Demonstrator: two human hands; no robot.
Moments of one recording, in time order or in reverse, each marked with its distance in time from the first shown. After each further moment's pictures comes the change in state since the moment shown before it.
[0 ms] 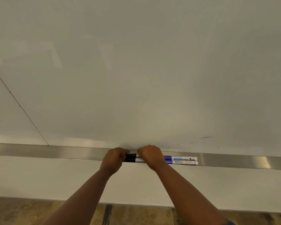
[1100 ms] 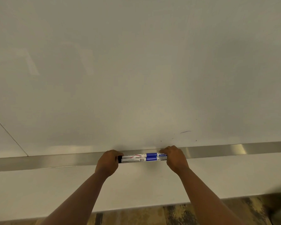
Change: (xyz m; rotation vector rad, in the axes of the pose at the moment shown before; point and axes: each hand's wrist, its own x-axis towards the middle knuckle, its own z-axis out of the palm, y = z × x) left_hand -0.002 0.030 0.011 0.072 -0.049 0.052; right_hand -0.094 0.090 -0.005 0.141 0.077 0.363
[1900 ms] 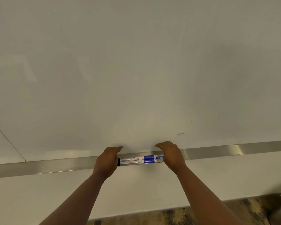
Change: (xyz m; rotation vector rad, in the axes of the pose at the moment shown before) left_hand -0.008 0.014 -0.016 0.110 0.120 0.142; right_hand -0.005 -0.012 -0.022 0.084 0.169 -0.078
